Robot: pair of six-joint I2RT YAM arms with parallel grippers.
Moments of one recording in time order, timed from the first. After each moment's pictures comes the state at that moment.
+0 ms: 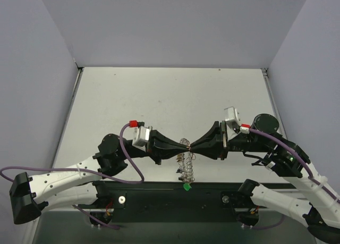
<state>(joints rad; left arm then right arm) -1.09 0.94 0.68 0.71 0.47 -0.28 0.84 0.78 1.13 -0.48 -0.63 0.00</state>
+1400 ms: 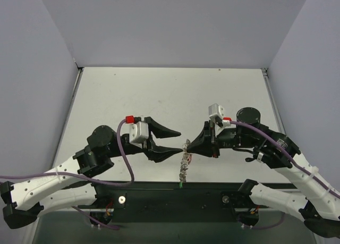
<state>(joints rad) -1.09 0.83 0.84 0.24 0.37 -0.11 0.84 0.86 1.16 -0.61 -0.62 -0.01</state>
